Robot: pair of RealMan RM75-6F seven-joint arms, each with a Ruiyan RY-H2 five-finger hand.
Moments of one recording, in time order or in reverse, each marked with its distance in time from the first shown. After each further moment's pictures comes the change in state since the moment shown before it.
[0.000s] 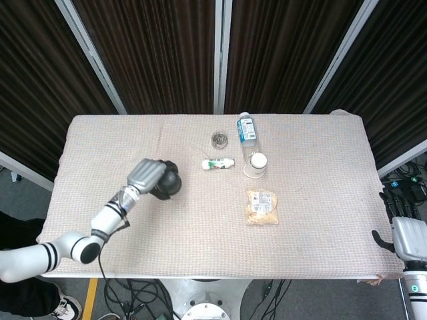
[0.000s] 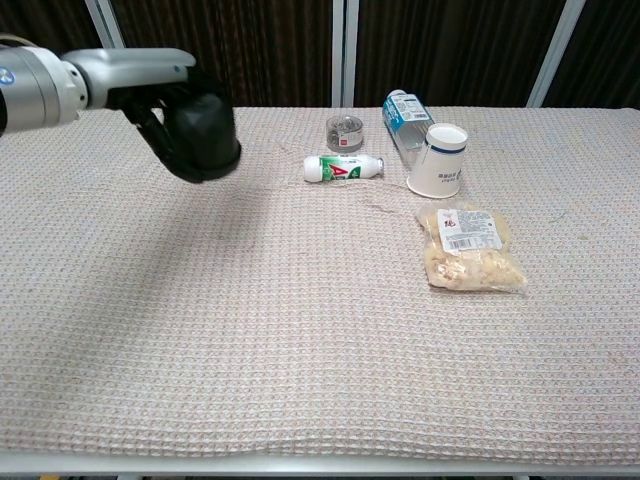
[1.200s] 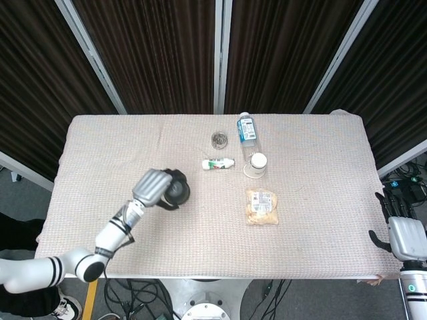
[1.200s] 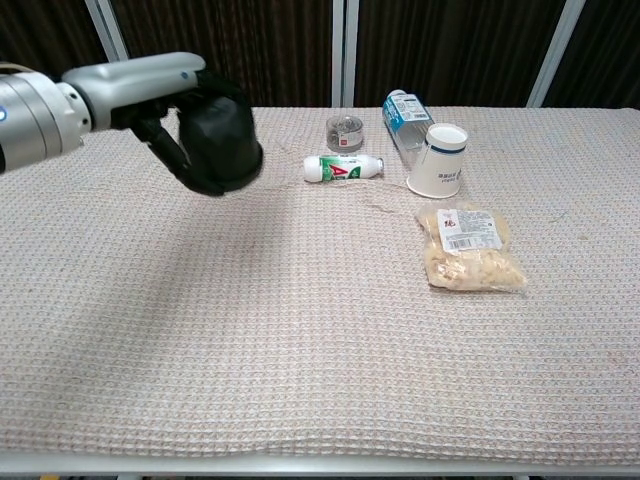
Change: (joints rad) left arm 0.054 -0.066 0.061 -0.074 0.090 0.214 0.026; right arm 0.005 -0.004 -0.003 -0.006 -0.005 -0.002 -0.014
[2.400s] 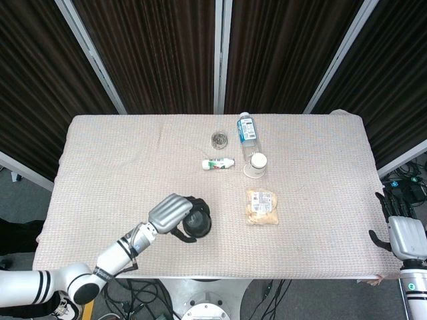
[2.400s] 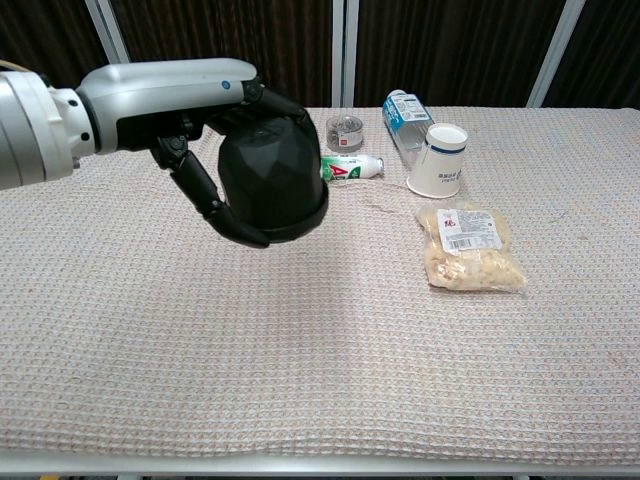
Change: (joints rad) left arm 0.031 0.093 -0.026 -0.267 0.062 -0.105 -0.023; right arm 0.007 -0.006 0.001 0.016 0.011 -0.022 0.015
